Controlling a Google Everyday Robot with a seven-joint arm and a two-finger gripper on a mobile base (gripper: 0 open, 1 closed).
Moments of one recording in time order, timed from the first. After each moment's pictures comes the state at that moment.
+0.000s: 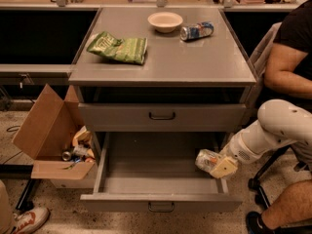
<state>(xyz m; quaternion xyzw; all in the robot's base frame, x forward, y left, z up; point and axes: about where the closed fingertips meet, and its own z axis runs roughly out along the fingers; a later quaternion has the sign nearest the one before) 0.488 -0.229 0.609 -0.46 0.86 0.16 0.14</state>
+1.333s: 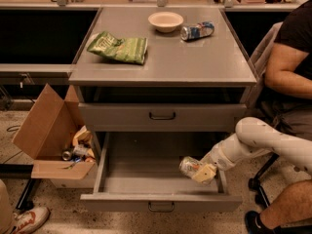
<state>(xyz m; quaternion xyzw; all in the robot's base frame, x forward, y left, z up) 0.518 -0.188 0.511 -0.46 0.84 0.23 0.15</state>
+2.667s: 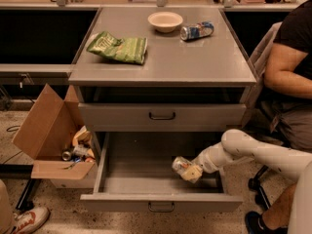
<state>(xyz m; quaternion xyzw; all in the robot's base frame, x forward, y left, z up) 0.563 -0.163 0.430 -0.41 0.86 0.23 0.19</state>
